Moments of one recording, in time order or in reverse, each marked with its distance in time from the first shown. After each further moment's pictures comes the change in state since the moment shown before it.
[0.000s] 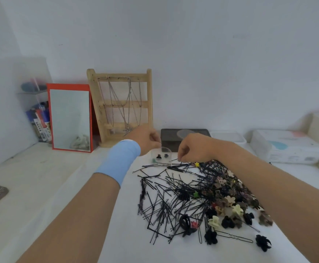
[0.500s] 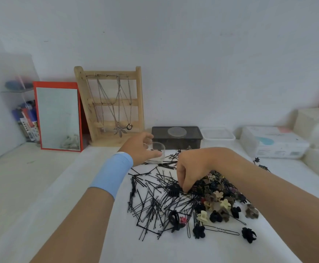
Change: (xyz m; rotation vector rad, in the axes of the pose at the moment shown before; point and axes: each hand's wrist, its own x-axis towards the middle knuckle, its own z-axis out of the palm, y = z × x) left_hand -0.006 -0.013 0.043 -0.233 0.009 -0.002; right_hand -0.036 -0.011 0.012 -0.075 -0.393 0.009
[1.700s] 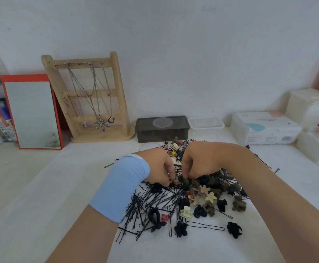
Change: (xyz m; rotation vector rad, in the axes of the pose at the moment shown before) left_hand -0.027 0.076 0.055 0.465 -0.539 0.105; right_hand -0.039 0.041 0.017 0.061 0.180 0.102
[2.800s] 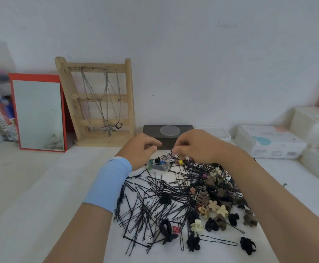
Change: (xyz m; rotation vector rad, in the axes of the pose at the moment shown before) left_hand 0.013 -0.076 -0.013 -0.336 0.575 0.058; right_hand 0.037 -0.014 -0.020 0.222 0.376 -0.009
